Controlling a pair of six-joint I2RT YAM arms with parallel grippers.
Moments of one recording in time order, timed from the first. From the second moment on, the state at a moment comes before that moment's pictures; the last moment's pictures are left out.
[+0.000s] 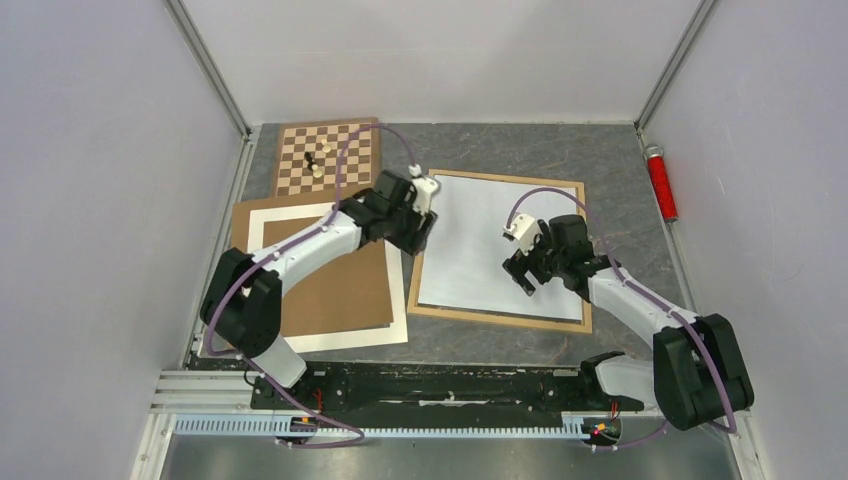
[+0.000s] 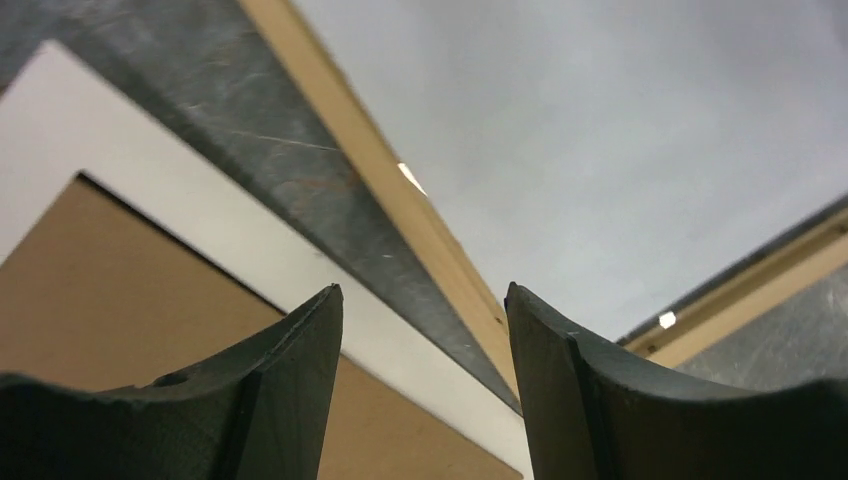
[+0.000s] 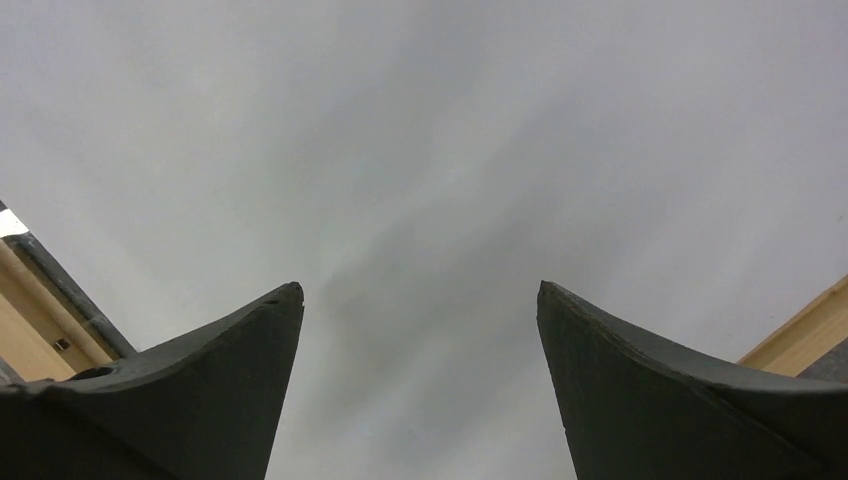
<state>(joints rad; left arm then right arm) -0.66 1.61 1.15 -0.44 0.09 0.07 0.29 1.22 0.57 -0.16 -0.27 -0.53</state>
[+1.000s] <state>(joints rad) -0.48 2.26 1.87 -0.42 -0.04 -0.20 0.28 1.25 0.53 -0.15 -0.27 -0.43</state>
